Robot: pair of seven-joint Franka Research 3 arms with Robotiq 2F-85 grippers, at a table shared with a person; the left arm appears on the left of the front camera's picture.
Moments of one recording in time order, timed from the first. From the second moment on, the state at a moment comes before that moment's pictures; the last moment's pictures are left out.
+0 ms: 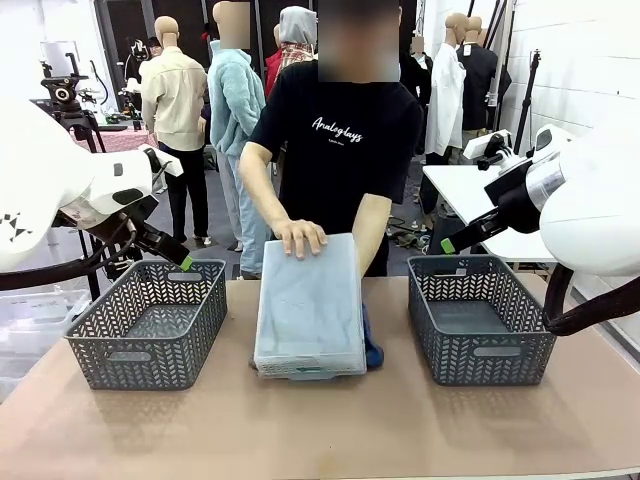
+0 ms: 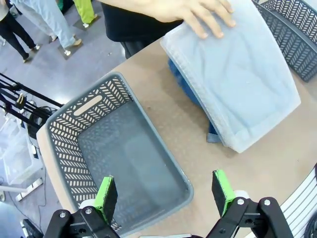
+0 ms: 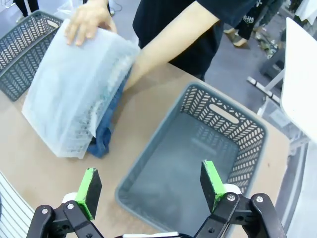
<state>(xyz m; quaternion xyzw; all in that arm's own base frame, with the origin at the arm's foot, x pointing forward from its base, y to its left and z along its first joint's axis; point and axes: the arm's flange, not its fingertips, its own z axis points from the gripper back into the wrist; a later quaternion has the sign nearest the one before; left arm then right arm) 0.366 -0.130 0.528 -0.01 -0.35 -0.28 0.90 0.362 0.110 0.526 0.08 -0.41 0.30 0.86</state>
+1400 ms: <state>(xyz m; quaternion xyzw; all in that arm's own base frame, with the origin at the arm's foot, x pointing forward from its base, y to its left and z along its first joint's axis) 0.366 -0.129 0.528 -0.01 -0.35 -0.28 0.90 0.362 0.110 0.527 0.08 -0.41 0.30 0.86</state>
